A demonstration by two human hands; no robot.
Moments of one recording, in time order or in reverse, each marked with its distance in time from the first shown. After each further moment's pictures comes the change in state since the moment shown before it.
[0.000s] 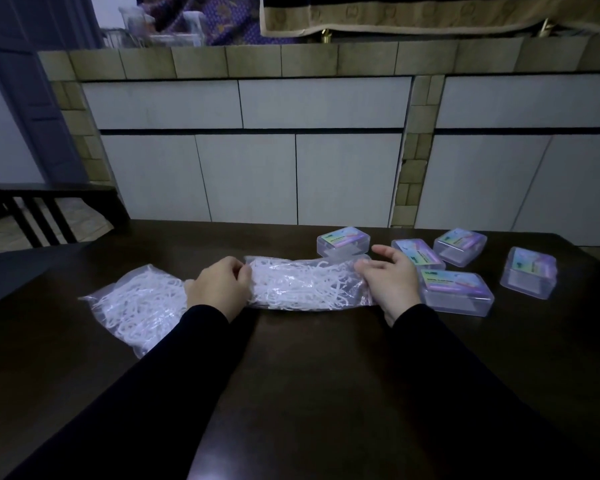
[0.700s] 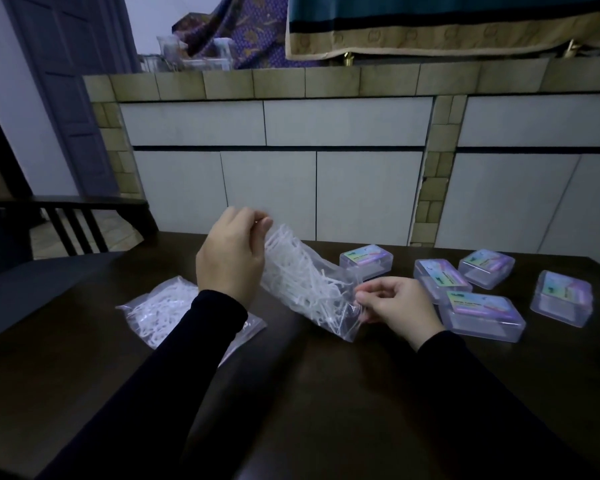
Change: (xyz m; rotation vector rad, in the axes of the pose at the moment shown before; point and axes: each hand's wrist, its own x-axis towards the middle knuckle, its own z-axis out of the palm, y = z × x) left_hand -0.009 0.027 -0.061 -0.149 0.630 0.511; right_hand -0.025 -0.012 -0.001 -0.252 -0.365 -0.187
